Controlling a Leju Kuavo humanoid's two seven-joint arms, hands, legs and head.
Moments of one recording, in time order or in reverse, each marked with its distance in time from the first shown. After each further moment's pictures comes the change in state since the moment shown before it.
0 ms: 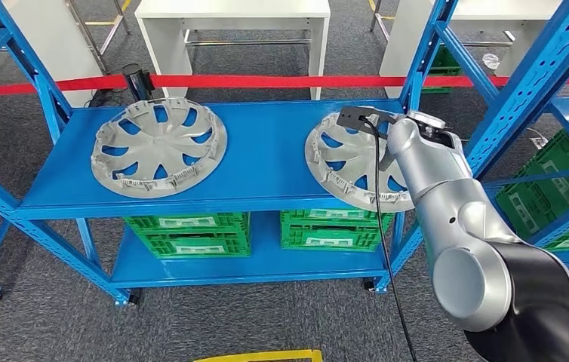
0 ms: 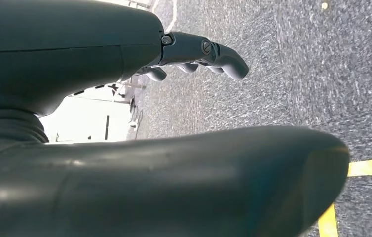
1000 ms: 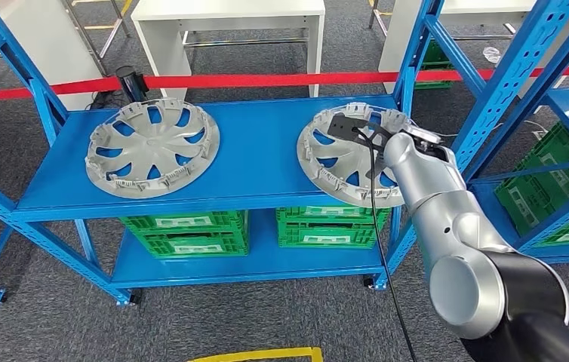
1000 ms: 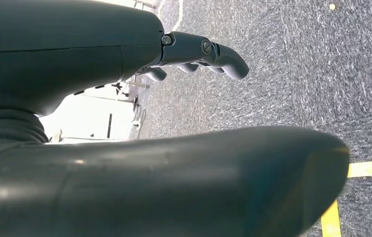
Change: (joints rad) left arm -0.003 0.004 0.016 -0.004 -0.007 0.008 0.010; right arm 0.059 0.007 -0.004 0.000 -0.018 -0.037 -0.152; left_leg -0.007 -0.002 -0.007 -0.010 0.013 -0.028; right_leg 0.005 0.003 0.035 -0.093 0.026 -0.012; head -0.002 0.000
